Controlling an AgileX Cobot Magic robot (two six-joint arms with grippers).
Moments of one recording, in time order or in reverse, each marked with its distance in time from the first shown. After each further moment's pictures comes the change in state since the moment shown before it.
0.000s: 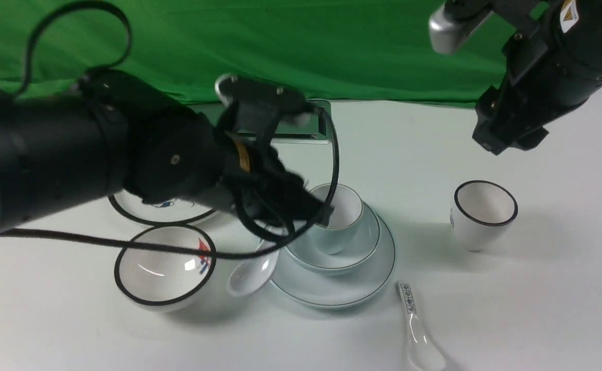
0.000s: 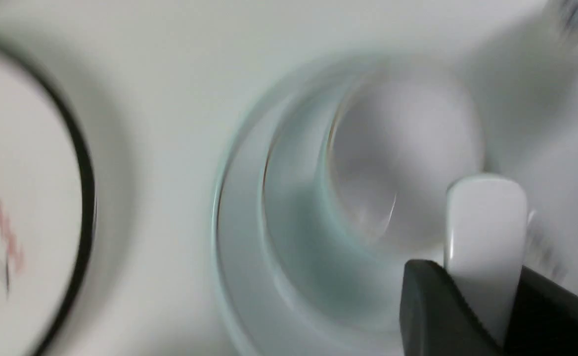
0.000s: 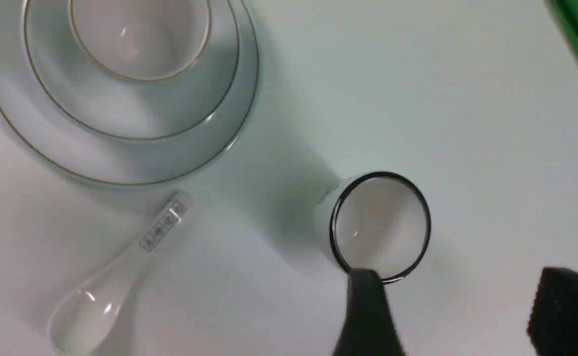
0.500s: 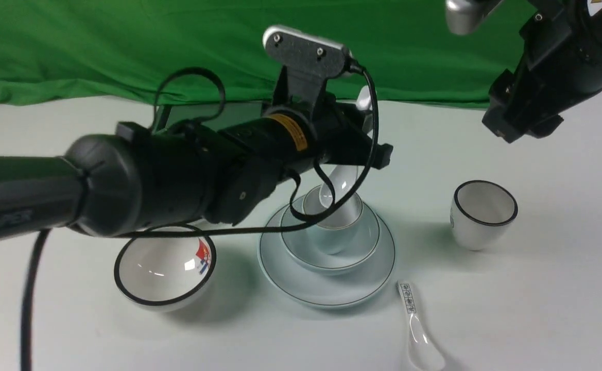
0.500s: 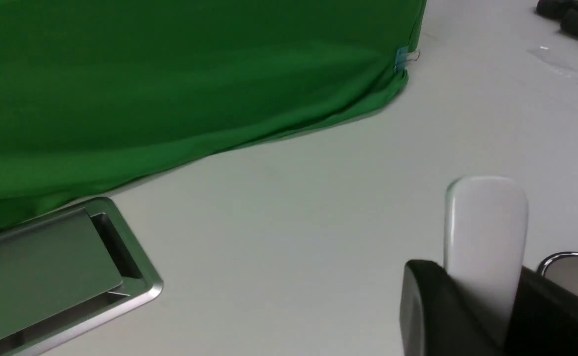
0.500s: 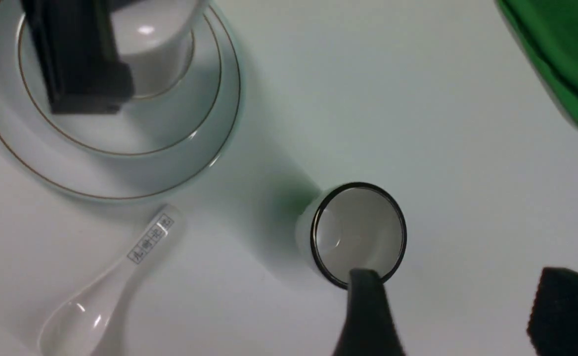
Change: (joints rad) right arm 0.000 -0.029 -0.001 -0.008 -0.023 0.003; left arm 0.000 0.291 -0.020 0.001 -0.692 0.054
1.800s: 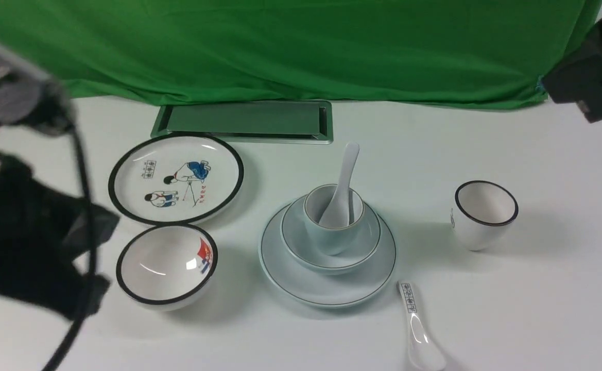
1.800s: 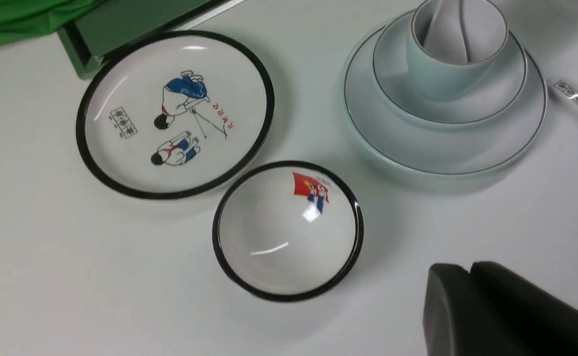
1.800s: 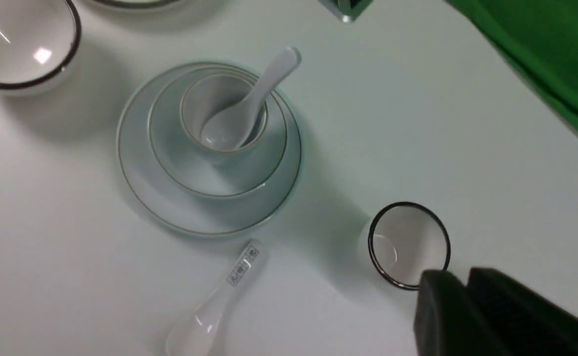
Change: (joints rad) right arm 0.000 -0.284 0.078 0.150 -0.006 0.070; left arm 0.000 -1.055 0.301 0.192 1.178 -0.049
